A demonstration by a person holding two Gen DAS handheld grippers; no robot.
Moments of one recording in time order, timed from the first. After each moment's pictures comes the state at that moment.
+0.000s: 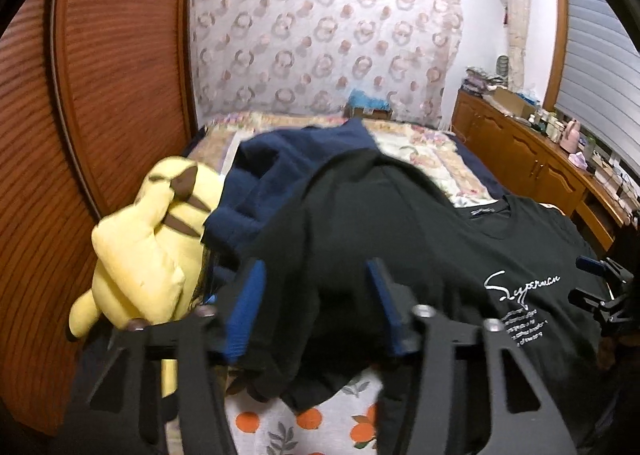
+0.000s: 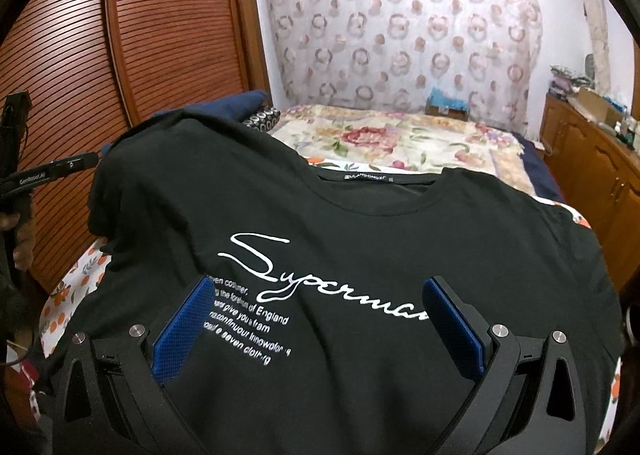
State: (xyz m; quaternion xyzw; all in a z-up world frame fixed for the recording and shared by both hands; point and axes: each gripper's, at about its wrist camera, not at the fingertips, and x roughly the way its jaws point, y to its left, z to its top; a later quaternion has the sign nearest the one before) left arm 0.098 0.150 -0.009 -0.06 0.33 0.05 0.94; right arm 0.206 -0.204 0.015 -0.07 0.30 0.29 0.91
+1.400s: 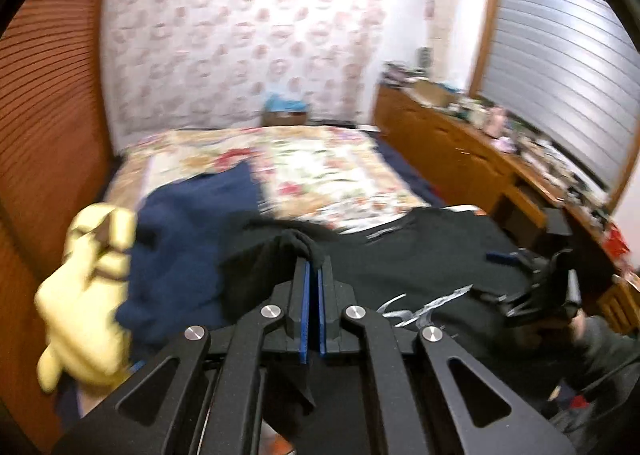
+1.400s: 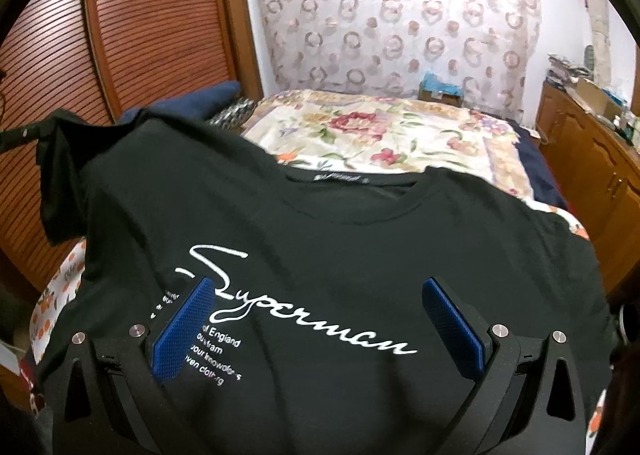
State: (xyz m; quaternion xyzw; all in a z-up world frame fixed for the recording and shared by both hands) left arm 0.132 0.088 0.069 -0.04 0.32 -0.13 0.94; right arm 0.245 -0.201 0.021 -0.08 0.30 0.26 0.91
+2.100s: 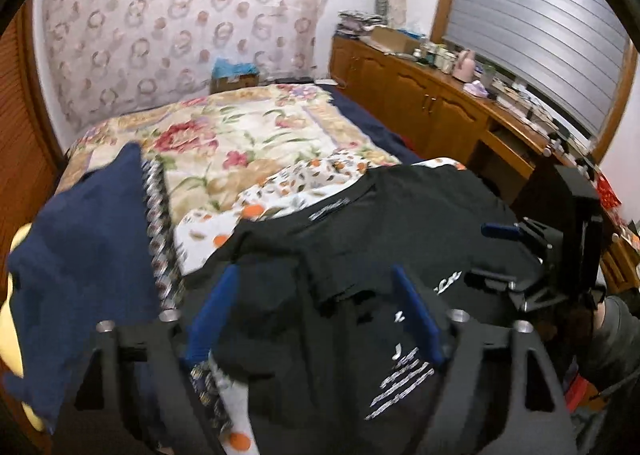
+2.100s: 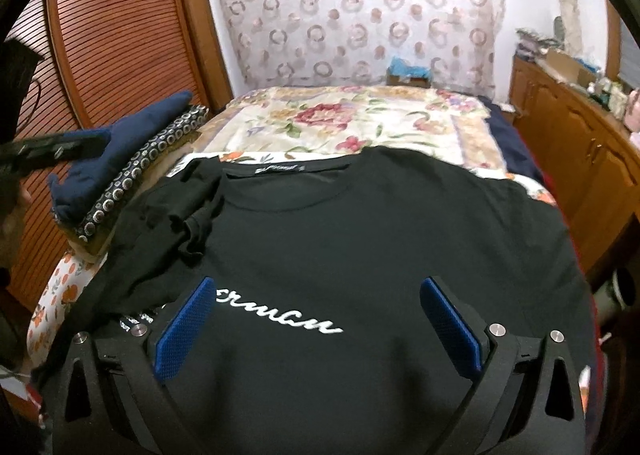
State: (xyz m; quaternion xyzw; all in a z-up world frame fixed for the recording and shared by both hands) left arm 0.203 0.016 0.016 0.00 0.39 -0.17 0.91; right arm 0.213 -0.191 0.002 -0.04 0.34 0.24 0.91
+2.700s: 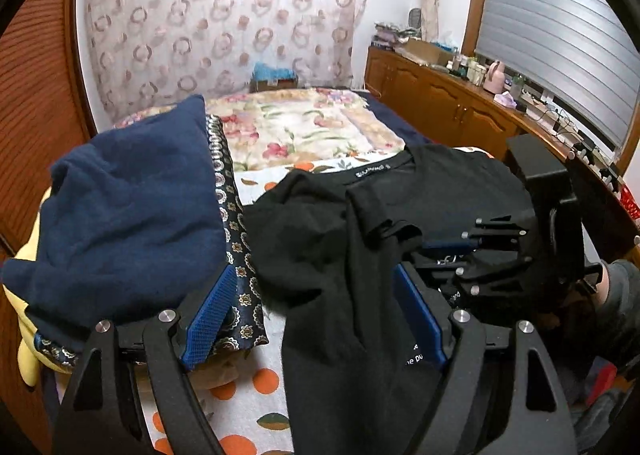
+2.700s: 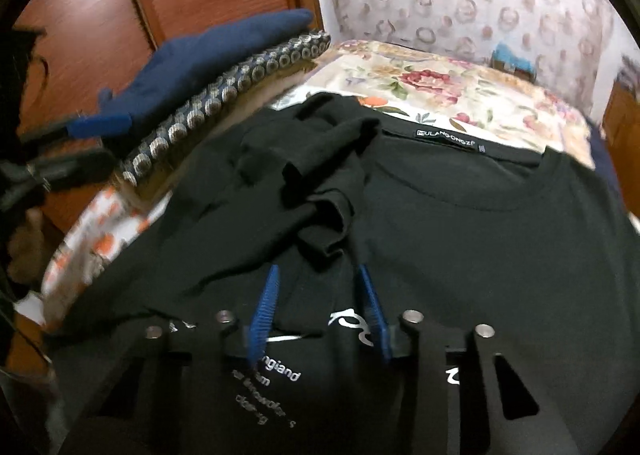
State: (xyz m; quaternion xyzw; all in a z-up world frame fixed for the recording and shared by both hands) left arm 0.147 0.041 -0.020 0.00 0.36 -0.11 0.93; right arm 0.163 -0.060 -0.045 -0.15 0.38 0.37 0.84
